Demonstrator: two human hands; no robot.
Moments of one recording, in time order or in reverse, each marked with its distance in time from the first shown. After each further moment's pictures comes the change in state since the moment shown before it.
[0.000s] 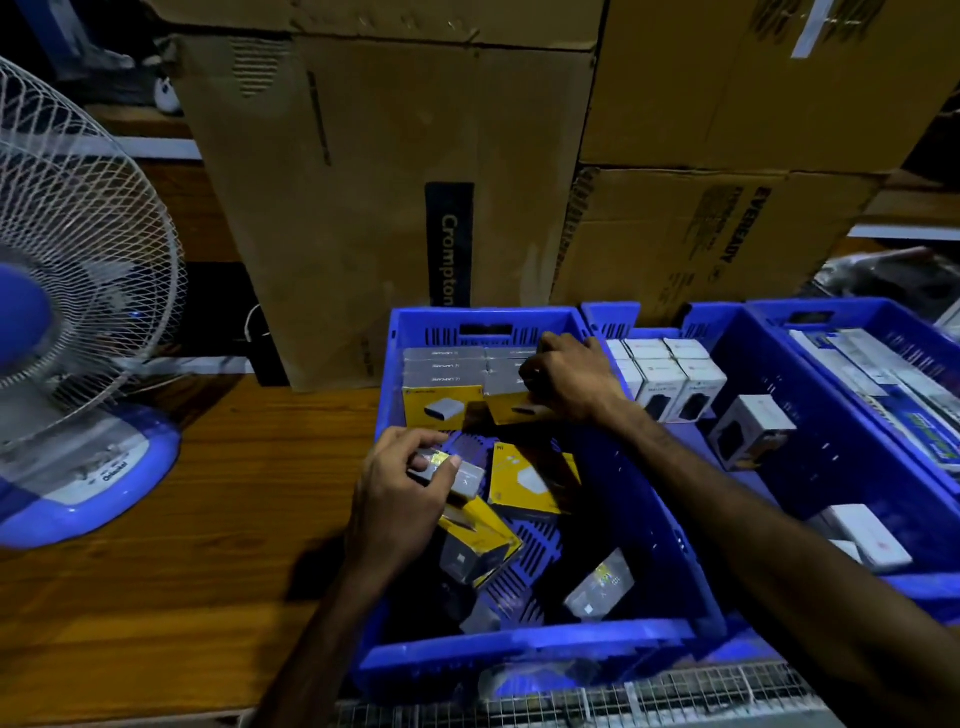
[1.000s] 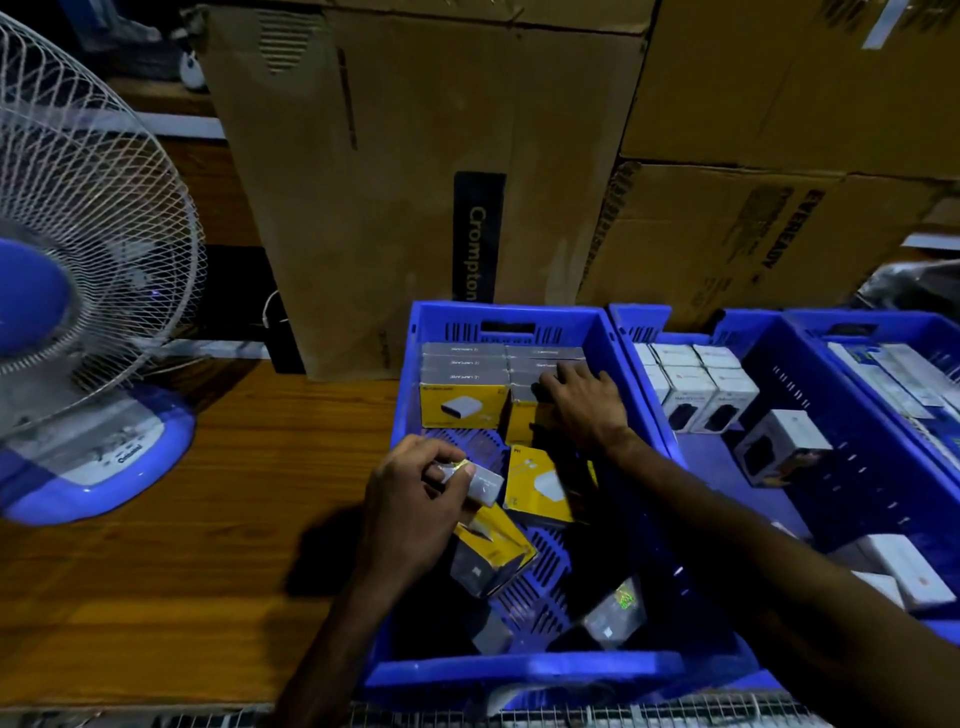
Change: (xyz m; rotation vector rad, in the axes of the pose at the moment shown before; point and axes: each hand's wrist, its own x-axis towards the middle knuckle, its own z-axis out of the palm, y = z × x) left_hand 0.002 -0.005 -0.003 0.095 0.005 0.048; right_hand 0.013 0.002 0.067 -0.219 -0.120 0.060
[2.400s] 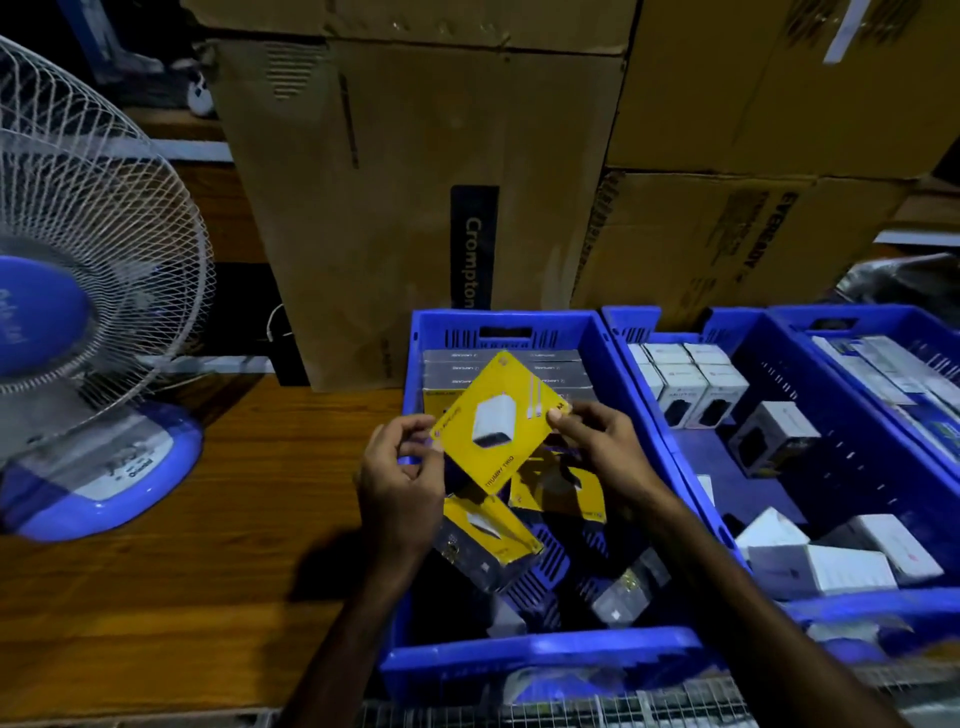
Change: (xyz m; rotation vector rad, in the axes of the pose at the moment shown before) left_hand 0.000 0.016 -0.009 -0.291 0.269 -0.087; right_hand -0.109 -0.040 -0.051 1.756 0.119 0.330
